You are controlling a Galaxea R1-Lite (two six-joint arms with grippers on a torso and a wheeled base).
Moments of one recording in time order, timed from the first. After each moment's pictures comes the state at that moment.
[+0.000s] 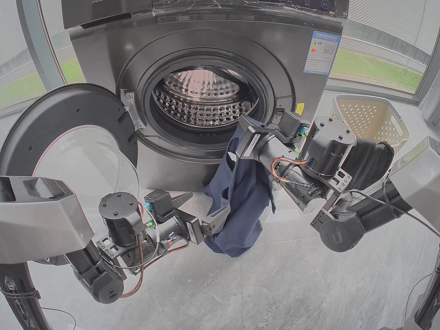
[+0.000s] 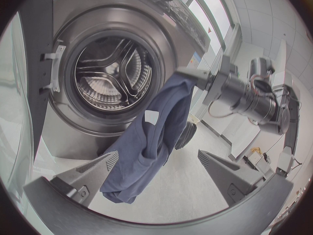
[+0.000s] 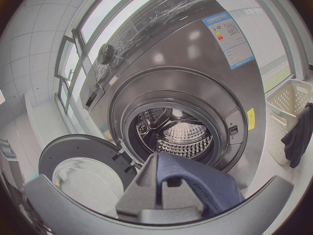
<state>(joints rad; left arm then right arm) -0.58 2.08 -0.50 -1.55 -0.12 -0.21 0.72 2.06 -1.08 -1.24 -0.23 0.28</state>
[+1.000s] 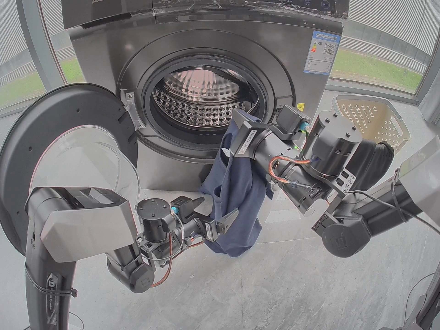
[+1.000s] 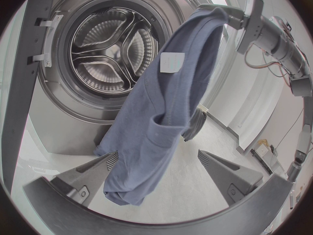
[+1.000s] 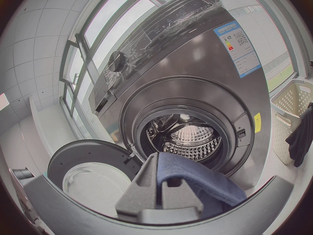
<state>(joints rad) -0.56 2.36 -0.74 -1.55 -0.11 -0.16 0.76 2.02 -1.08 -1.24 -0.24 0.28</state>
